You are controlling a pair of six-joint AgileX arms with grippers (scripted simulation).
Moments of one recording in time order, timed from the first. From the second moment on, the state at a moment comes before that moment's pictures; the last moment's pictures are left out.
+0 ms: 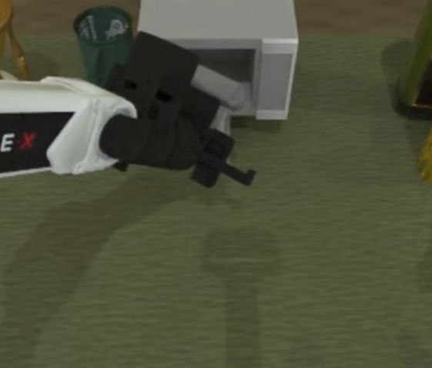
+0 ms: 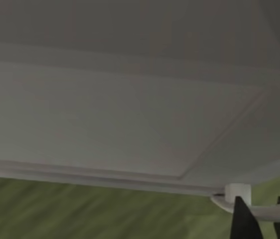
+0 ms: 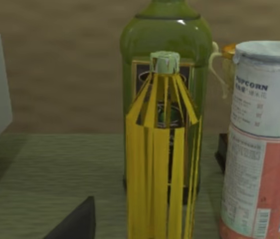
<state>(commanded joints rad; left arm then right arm) -0.57 1.84 1.13 -0.16 0.09 0.06 0.00 0.00 0.00 0.00 0.00 0.00</state>
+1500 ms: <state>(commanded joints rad) -0.55 1.82 1.11 -0.16 0.13 0.11 0.00 0.00 0.00 0.00 0.00 0.00</state>
